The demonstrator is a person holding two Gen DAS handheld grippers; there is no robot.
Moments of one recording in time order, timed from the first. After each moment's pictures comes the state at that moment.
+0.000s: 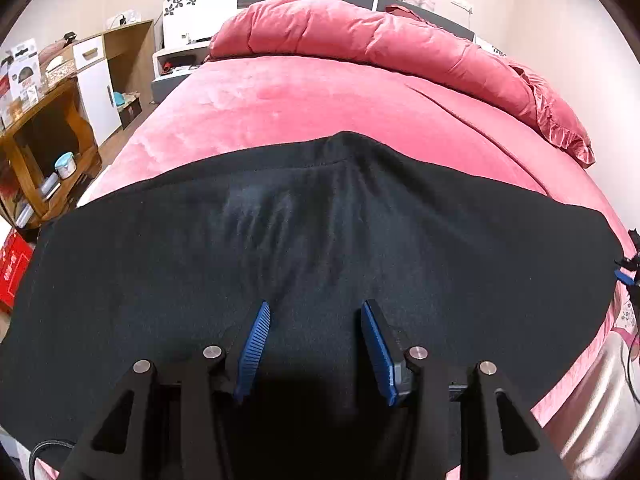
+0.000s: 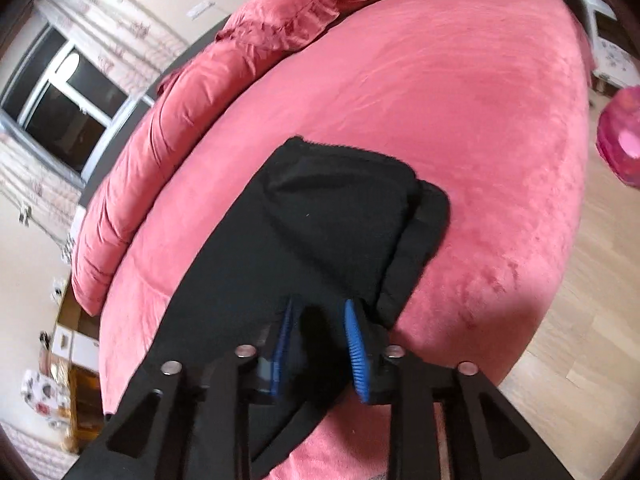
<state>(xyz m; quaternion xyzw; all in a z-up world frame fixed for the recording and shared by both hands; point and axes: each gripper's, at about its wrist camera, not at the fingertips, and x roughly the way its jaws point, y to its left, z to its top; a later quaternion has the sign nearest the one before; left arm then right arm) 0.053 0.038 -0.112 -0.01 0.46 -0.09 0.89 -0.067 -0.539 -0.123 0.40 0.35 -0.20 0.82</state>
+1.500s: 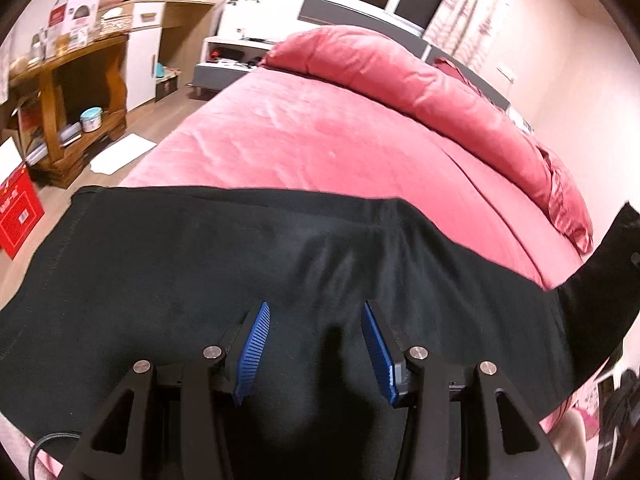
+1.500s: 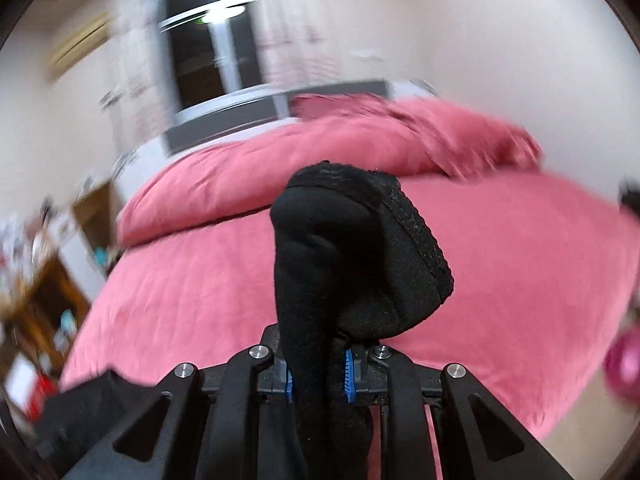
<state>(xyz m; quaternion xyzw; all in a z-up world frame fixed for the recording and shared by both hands) 0.045 0.105 -0.091 -0.14 0.42 -0.05 0.89 0.006 -0.342 0.029 0.08 0.26 -0.09 0.96</state>
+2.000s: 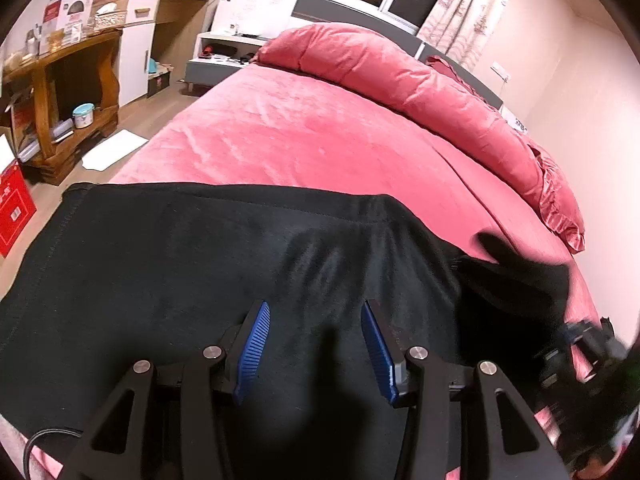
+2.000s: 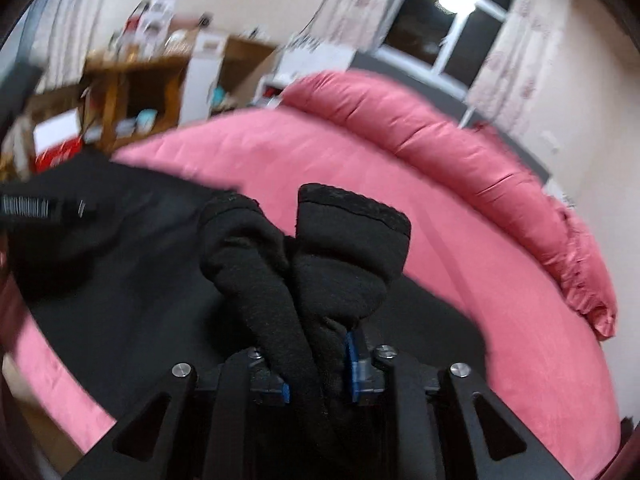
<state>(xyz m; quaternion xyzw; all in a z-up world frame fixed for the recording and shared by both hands) 0.050 0.094 -0.091 -0.15 0.43 -0.07 0.89 0.040 -0.138 -0.104 -0.21 0.36 0.10 0.90</state>
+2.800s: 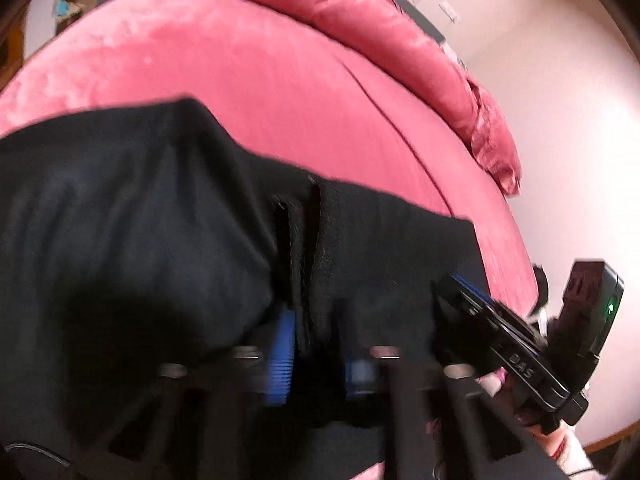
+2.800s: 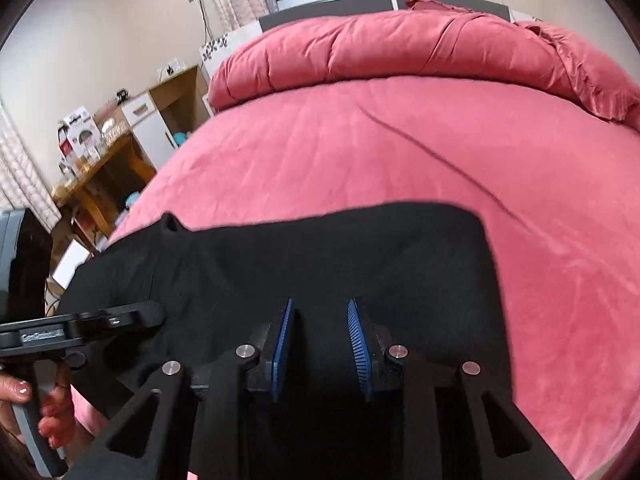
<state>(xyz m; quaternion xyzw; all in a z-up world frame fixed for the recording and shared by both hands) 0.095 -0.030 -0.111 -0.18 0.53 -0.23 0.79 0.085 -0.274 -0.121 0.09 0.42 0.08 0.90</state>
